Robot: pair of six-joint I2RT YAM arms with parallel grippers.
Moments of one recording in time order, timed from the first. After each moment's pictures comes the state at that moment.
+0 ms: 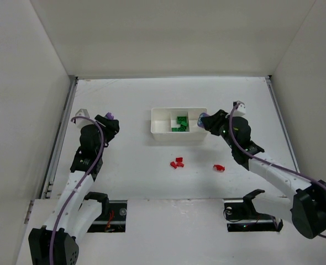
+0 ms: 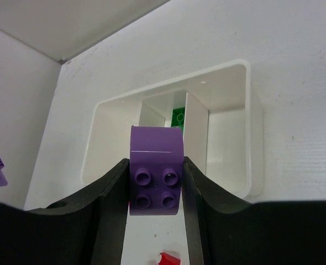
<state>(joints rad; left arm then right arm) -0.15 0.78 0.53 -0.05 -0.15 -0.80 0.45 1.10 0.59 0.30 0.11 0.70</state>
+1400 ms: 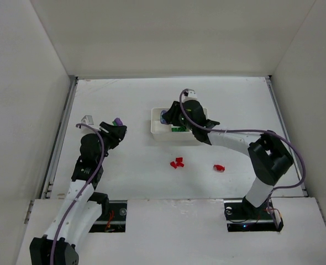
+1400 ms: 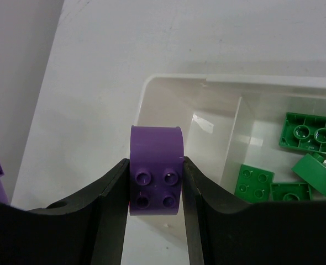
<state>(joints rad) -0.16 0.66 0.41 0.02 0.03 -0.87 0.69 1.71 1.09 0.27 0.10 0.67</state>
